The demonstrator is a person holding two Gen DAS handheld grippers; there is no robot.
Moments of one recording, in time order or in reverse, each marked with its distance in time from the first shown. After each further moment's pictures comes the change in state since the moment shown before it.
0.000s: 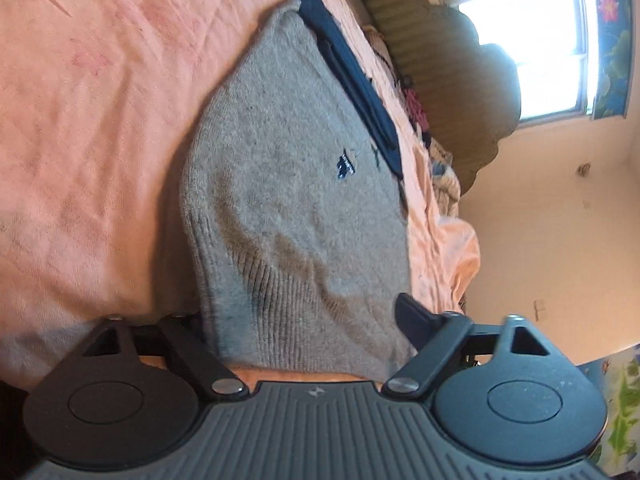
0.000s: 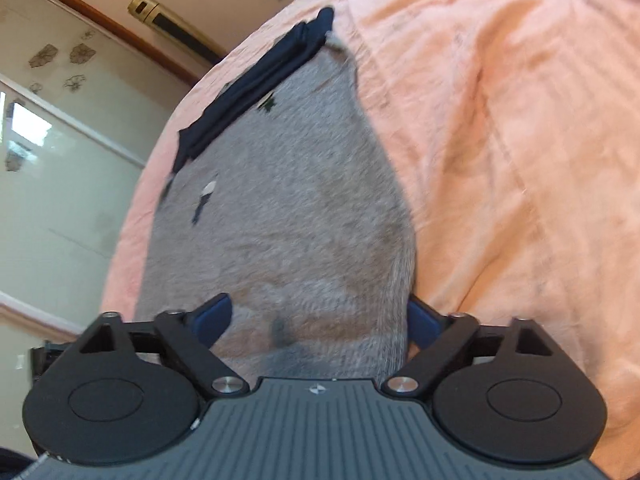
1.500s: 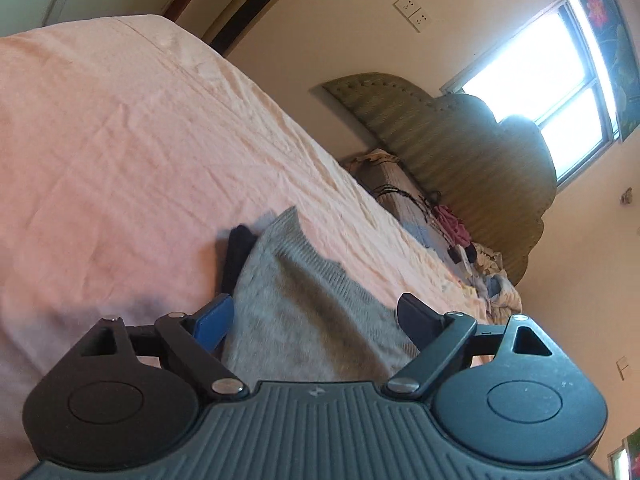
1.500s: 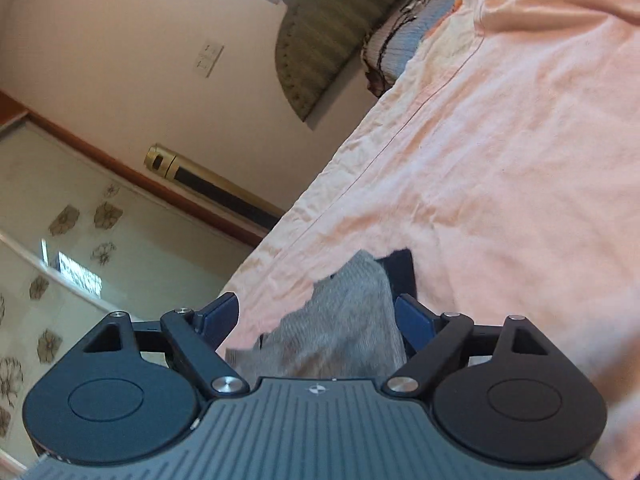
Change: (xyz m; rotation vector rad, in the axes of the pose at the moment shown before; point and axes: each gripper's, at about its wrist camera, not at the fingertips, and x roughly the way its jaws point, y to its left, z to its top) left arm 0.112 -0.068 0.296 0.233 -0.360 0.178; right arm 0.145 -0.008 0.292 0.106 -0.340 0.218
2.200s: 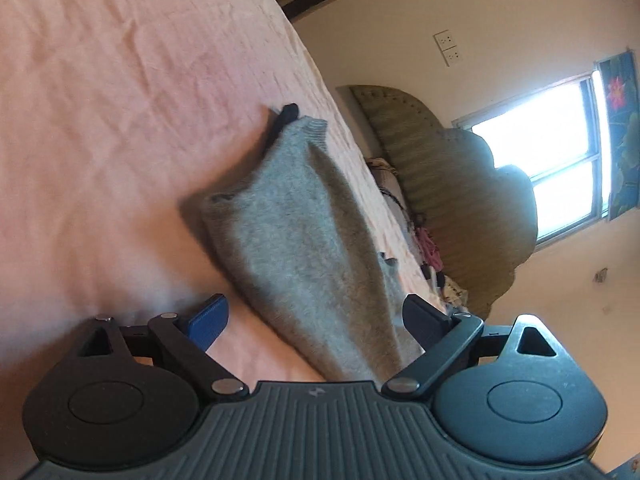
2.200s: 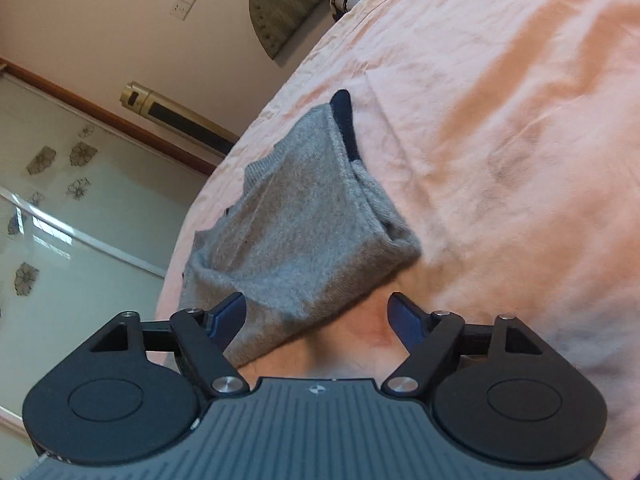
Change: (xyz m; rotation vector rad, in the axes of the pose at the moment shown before) left arm -0.039 0.020 -0.127 -0.306 -0.063 -0.111; right arm -0.057 -0.006 -0.120 0.051 0.109 -0.081
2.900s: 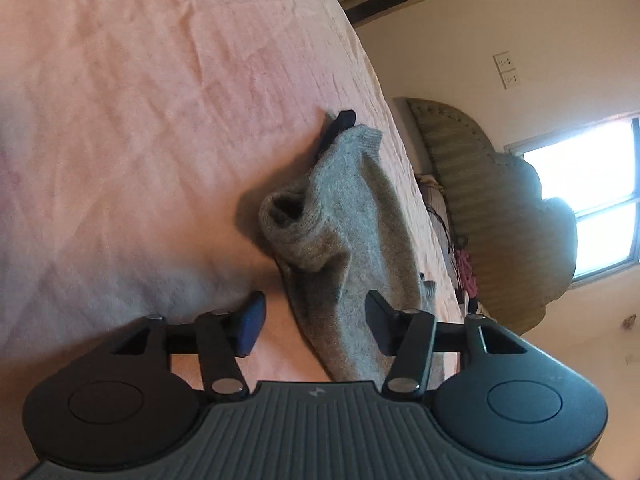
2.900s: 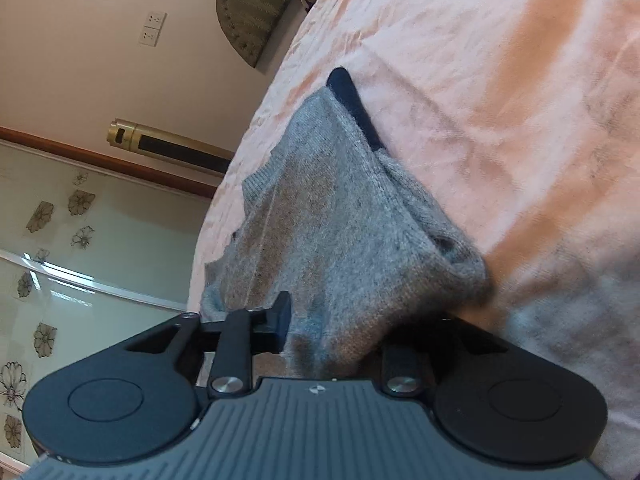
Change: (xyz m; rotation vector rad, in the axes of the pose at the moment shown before) left arm -0.001 0.008 0.000 -0.128 -0.023 0.150; right arm 0.054 0.002 0.008 0.177 0.000 0.051
